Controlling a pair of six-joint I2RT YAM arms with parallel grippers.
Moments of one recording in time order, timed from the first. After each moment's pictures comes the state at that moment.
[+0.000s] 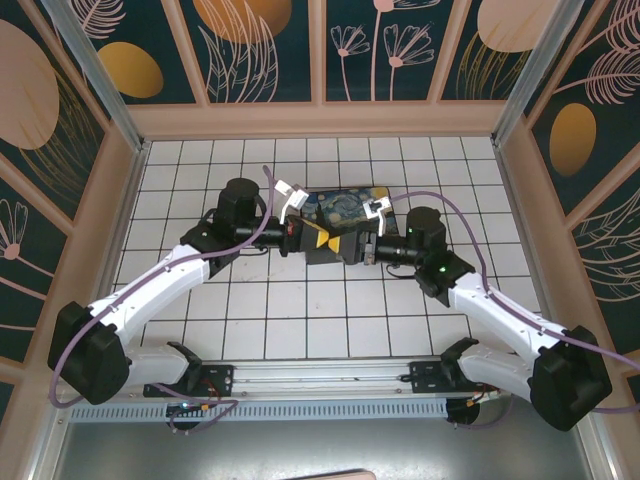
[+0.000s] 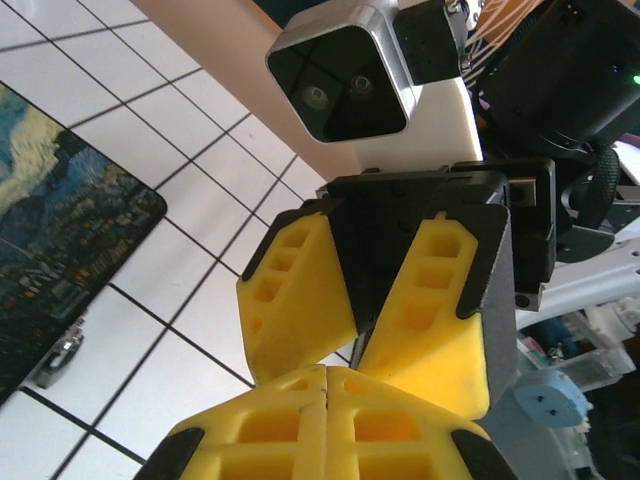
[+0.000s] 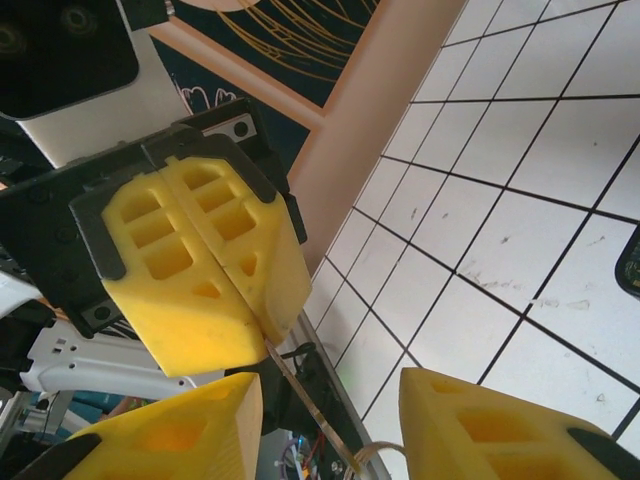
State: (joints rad) left arm -0.60 1.29 0.95 -0.06 0.86 -0.43; right arm 0.59 1.07 0.63 0.24 -0.76 0.81
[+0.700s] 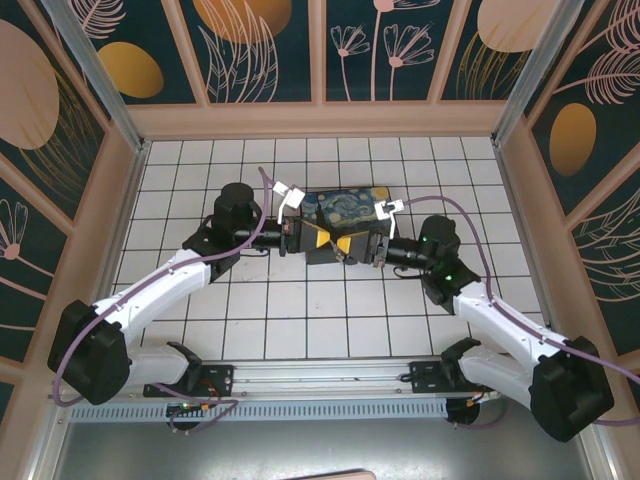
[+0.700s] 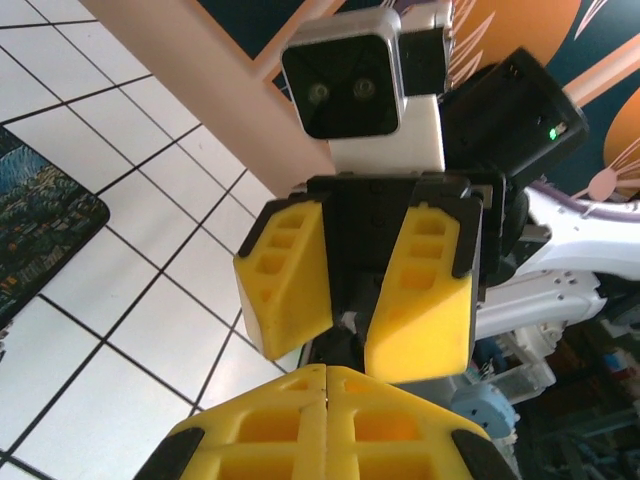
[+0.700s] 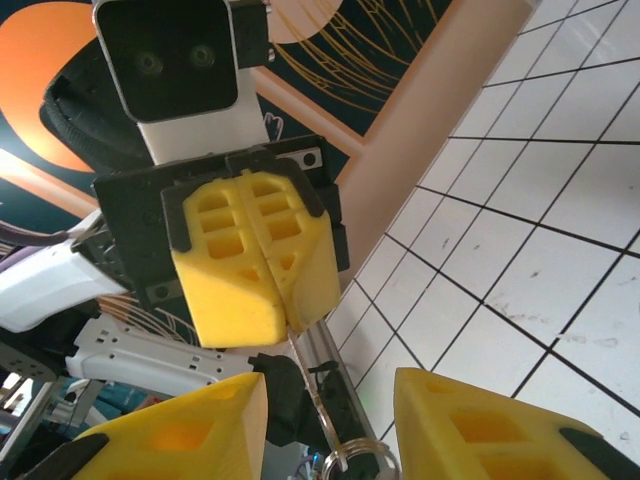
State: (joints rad) left arm -0.59 1.29 0.87 0.16 0.94 -0.62; right arm 0.53 1.01 0.52 0.45 -0.84 0.88
